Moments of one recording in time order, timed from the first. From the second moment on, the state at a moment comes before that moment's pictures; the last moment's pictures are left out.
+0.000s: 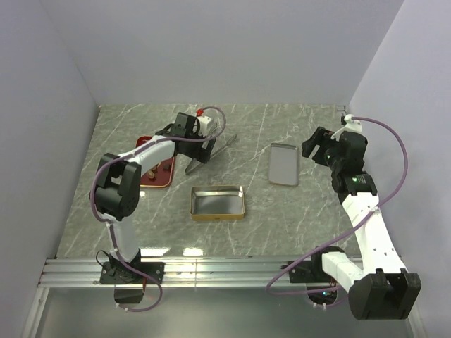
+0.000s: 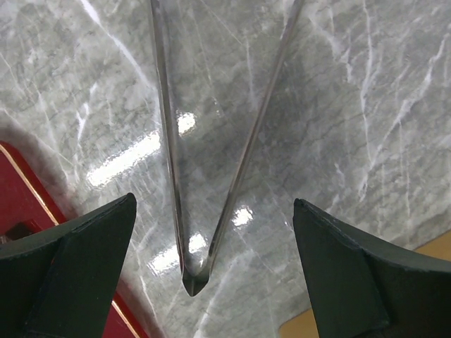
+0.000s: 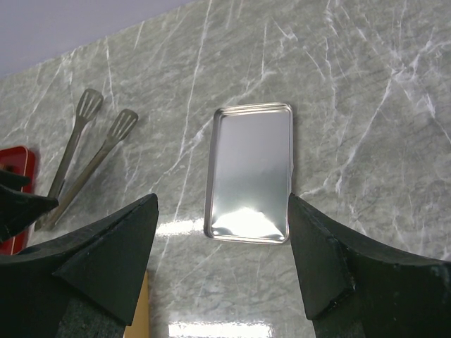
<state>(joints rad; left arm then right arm) -0.41 1.90 1.38 -0.33 0.12 0.07 -0.01 0.98 0.90 -0.31 -0.06 0.35</state>
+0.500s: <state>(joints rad) -0.41 1.98 1.37 -0.30 0.08 0.07 -0.01 0.99 0.90 -0.31 -0.06 0.35</state>
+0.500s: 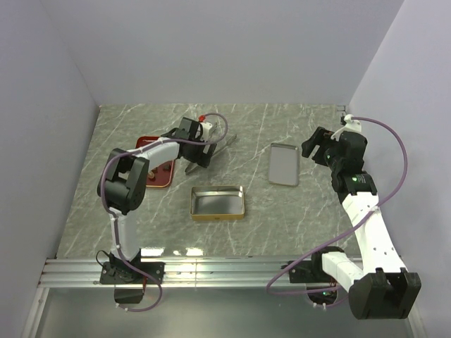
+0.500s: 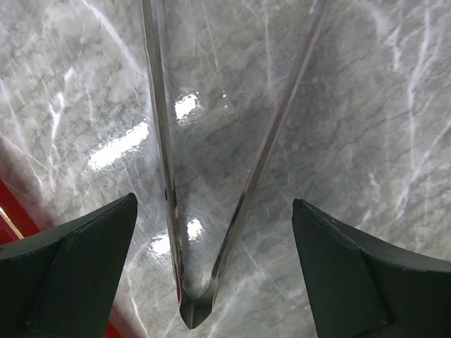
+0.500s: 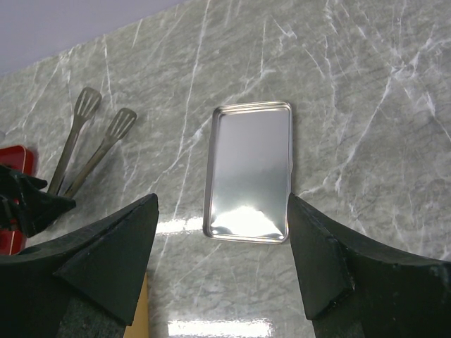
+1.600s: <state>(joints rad) -0.45 2.00 1.39 -0.32 -0.07 0.05 -0.01 0.97 0.89 -0.31 -0.05 0.35</state>
